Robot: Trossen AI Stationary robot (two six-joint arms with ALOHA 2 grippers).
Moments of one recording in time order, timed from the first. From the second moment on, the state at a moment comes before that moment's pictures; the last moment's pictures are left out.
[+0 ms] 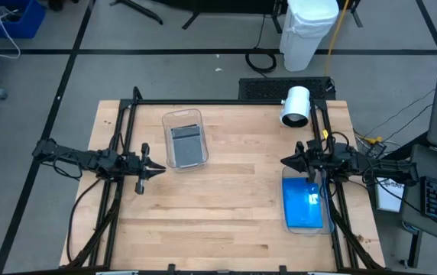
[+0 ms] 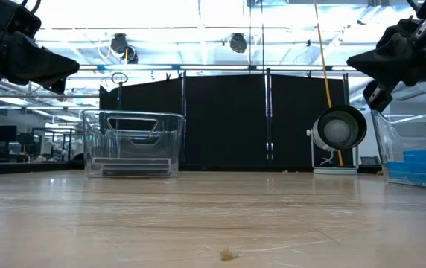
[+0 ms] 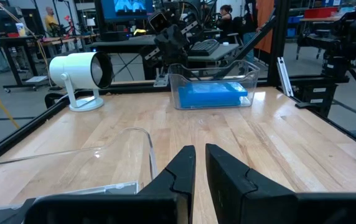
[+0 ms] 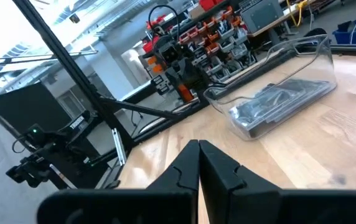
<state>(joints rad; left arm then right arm) -0.24 0.11 0.02 0.01 -0.18 0.02 -0.09 0.01 0.02 0.04 -0.11 0.56</state>
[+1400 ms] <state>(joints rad) -0.24 0.11 0.02 0.06 -0.18 0.02 -0.09 0.01 0.02 0.06 -0.23 0.30</state>
